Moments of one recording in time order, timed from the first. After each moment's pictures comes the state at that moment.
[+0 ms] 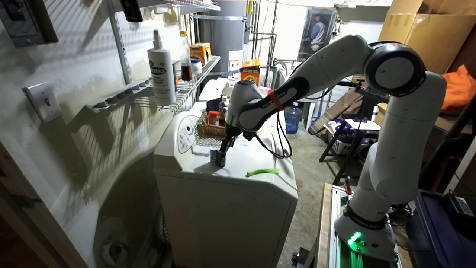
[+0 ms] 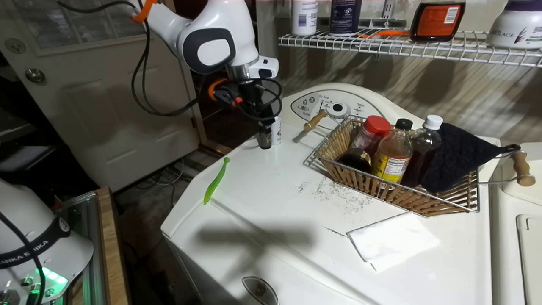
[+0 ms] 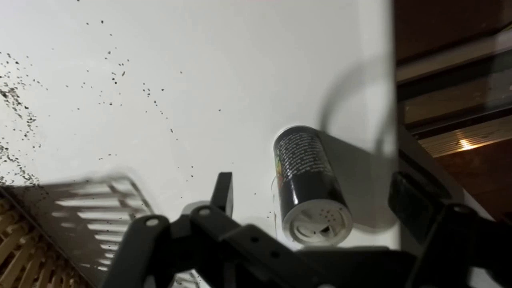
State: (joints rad) arm -0.01 0.12 -0.02 -2.20 0.02 2.53 -0.10
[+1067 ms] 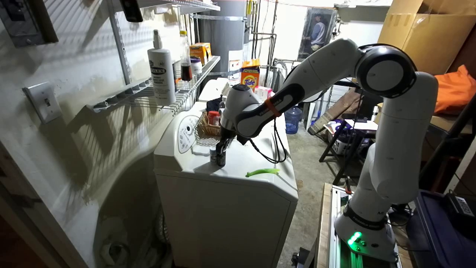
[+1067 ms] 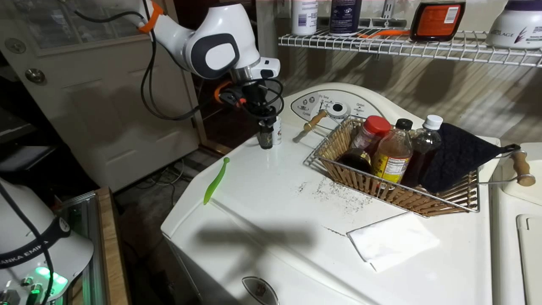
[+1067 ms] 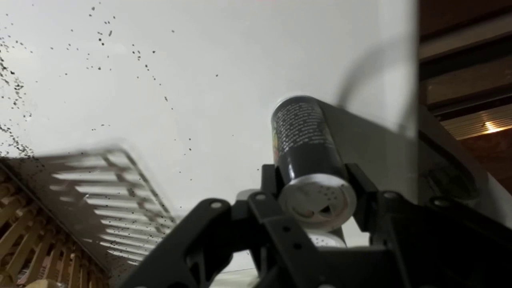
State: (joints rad) arm 0.01 0.18 -0.02 -2.17 -0.08 2.62 0.02
